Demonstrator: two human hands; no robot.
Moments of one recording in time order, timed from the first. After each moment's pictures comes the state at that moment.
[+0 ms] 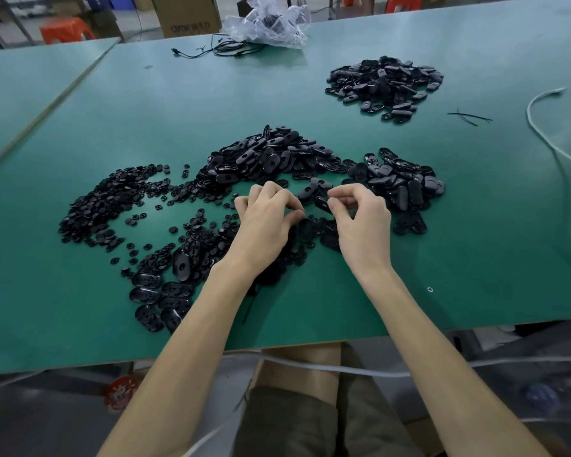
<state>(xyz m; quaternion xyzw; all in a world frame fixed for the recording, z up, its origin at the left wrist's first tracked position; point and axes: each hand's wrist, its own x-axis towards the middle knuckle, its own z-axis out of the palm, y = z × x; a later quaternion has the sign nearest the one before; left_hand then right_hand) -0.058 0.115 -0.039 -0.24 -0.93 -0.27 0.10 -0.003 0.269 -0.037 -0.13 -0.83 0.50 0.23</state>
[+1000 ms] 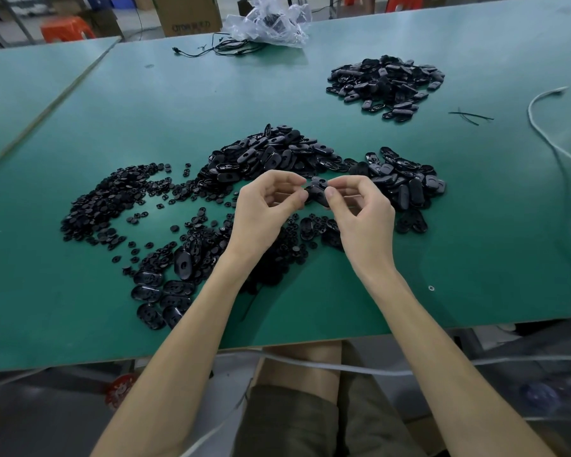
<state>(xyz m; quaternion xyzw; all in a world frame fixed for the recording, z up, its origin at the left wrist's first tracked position) -0.052 0.116 -0.021 -0.18 -0.77 -0.62 0.04 0.001 0.268 -0.030 -0.09 -0.77 0.56 0.28</state>
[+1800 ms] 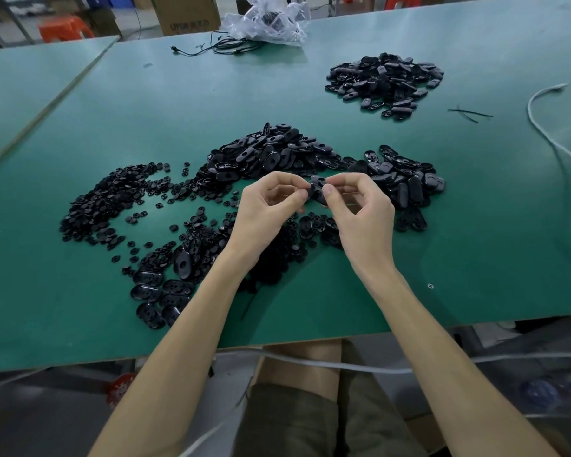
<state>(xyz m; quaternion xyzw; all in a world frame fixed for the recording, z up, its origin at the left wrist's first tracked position) -0.052 0.115 -0.021 -0.17 -0.75 -0.64 -0.03 0.003 0.266 -0.027 -0.09 -0.76 0.58 0.28</state>
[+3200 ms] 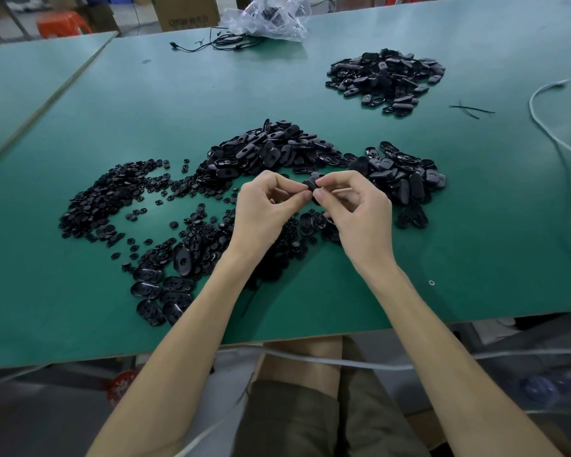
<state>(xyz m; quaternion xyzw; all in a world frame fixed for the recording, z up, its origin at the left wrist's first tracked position) -0.053 0.119 -0.025 -0.15 -0.79 -0.59 0.05 0.002 0.269 -0.032 -0.05 -0.75 0.61 0.23</state>
